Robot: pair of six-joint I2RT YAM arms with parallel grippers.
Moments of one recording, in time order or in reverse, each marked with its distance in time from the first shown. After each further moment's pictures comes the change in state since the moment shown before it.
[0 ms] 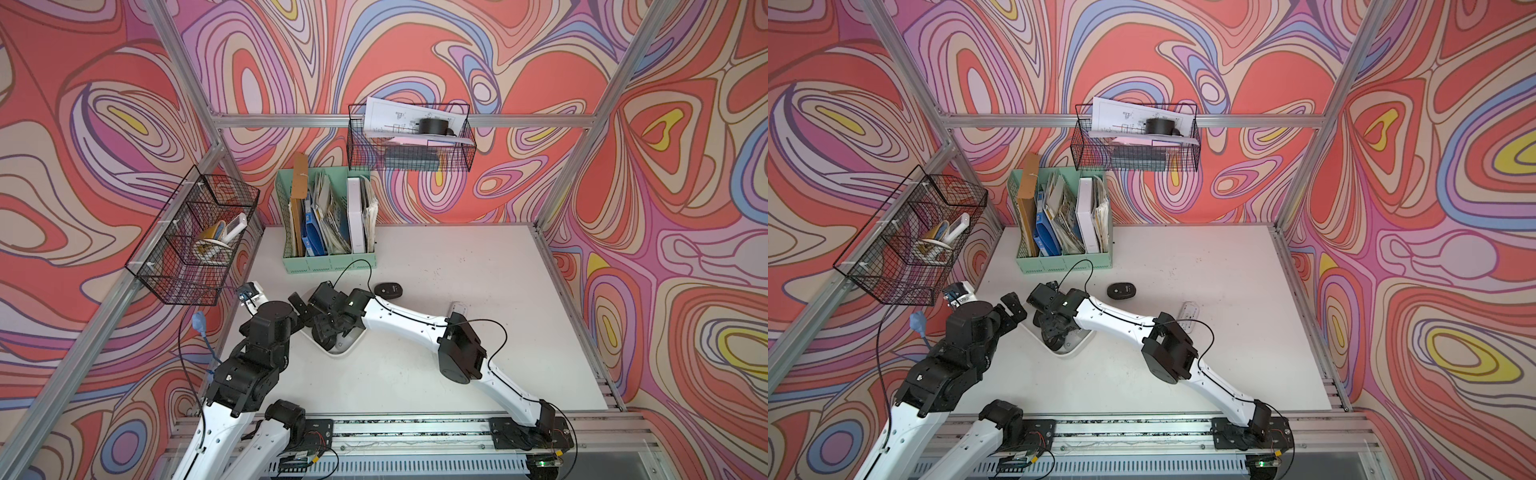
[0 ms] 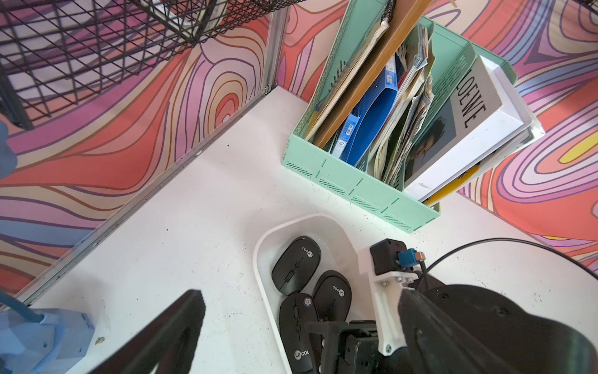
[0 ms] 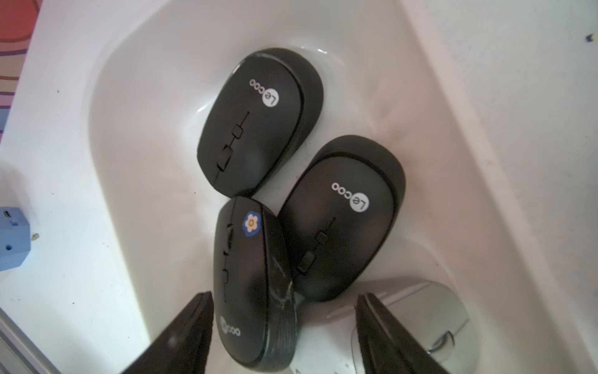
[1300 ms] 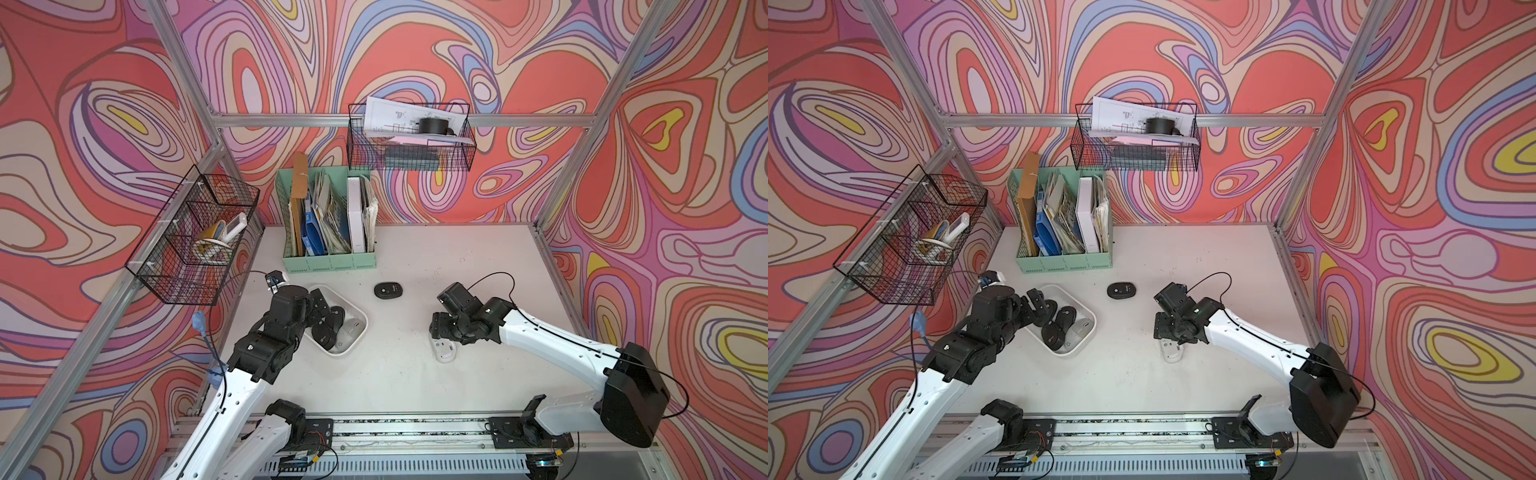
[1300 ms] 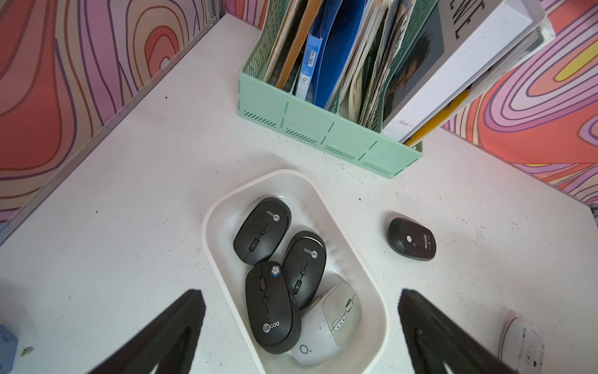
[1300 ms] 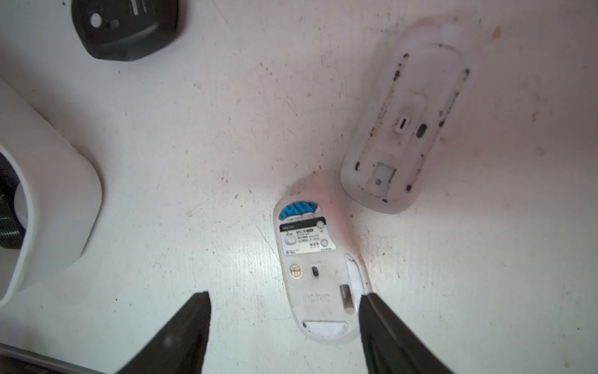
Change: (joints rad) left arm 0.000 0.179 0.000 0.054 0.210 0.015; right arm -0.386 -1.137 -1.393 0.170 -0.038 0.163
